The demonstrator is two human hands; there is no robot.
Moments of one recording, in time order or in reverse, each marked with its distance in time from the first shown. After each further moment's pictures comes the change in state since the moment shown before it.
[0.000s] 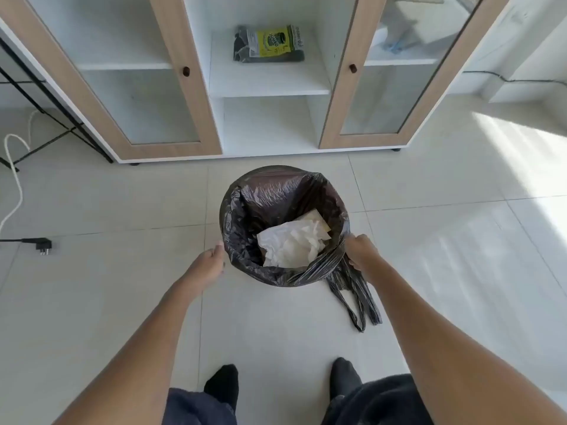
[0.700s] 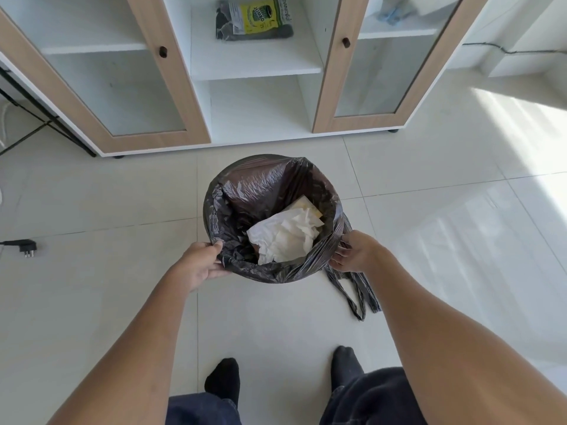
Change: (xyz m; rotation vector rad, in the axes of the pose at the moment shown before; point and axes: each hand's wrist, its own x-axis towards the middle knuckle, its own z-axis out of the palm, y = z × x) left_hand 0.027 0.011 0.011 -0.500 -0.068 -0.174; right_hand 0.021 0.015 0.001 0.723 -0.277 0.417
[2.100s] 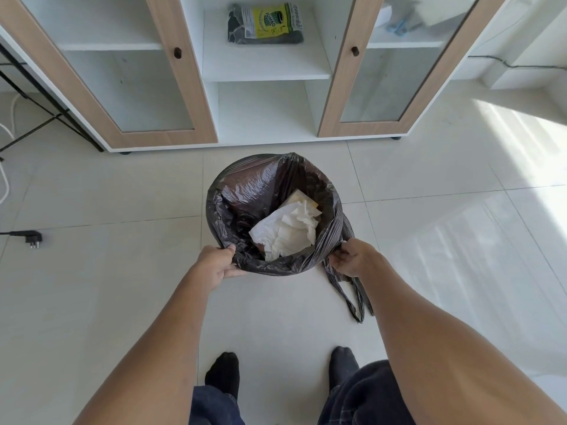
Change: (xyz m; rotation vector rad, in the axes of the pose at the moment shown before) left_hand -0.011 -0.004 0.016 -0.099 0.102 -0.074; right_hand 0.003 0.010 0.017 0.112 0.052 0.009
